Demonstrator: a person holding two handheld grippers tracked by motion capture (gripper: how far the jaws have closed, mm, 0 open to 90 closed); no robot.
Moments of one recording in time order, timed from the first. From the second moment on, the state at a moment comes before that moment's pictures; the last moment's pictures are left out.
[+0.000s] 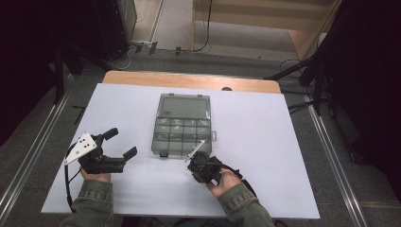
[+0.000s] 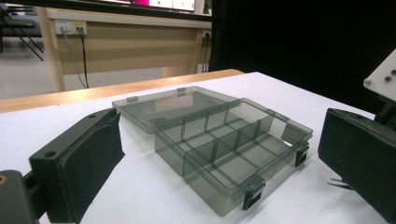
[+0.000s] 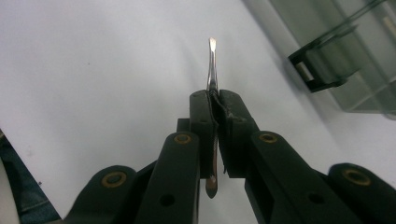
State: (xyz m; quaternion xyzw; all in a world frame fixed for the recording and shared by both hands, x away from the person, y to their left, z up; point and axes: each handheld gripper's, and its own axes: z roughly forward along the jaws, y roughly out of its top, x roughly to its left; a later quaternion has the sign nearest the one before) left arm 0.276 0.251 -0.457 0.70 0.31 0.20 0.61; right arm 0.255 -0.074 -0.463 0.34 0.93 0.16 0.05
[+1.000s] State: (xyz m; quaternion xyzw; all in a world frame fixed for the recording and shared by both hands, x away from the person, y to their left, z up) left arm 0.276 0.250 -0.457 0.70 0.31 0.19 0.61; right arm 0.297 -0.073 -0.416 0.31 0.93 0.16 0.10
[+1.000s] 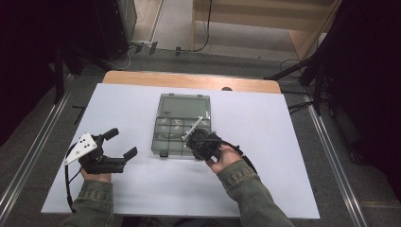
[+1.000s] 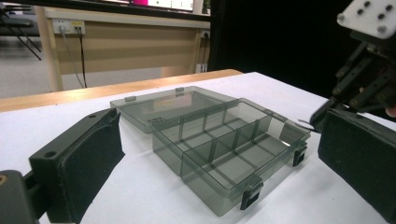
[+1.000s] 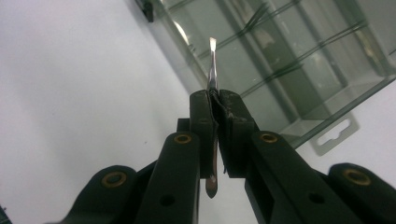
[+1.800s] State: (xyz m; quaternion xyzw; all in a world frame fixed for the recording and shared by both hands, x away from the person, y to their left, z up) left arm 0.275 0.252 -0.458 0.70 0.32 0.19 0.61; right arm 0.349 -0.072 -0.404 0.32 0.92 0.18 0.14
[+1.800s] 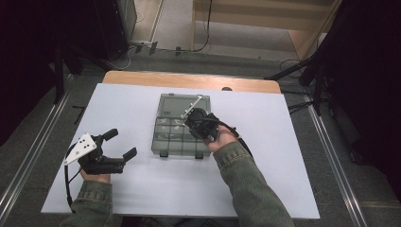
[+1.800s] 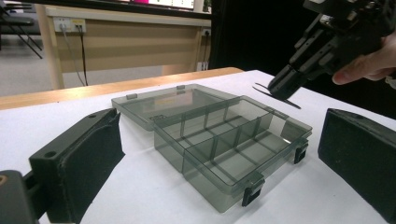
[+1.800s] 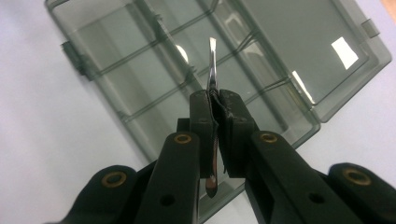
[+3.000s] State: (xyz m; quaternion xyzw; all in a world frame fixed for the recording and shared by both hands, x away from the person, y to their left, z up) left arm 0.273 0.258 -0.460 0.69 0.33 0.19 0.62; right arm 0.381 -0.062 -0.432 0.35 0.90 0.20 0.18
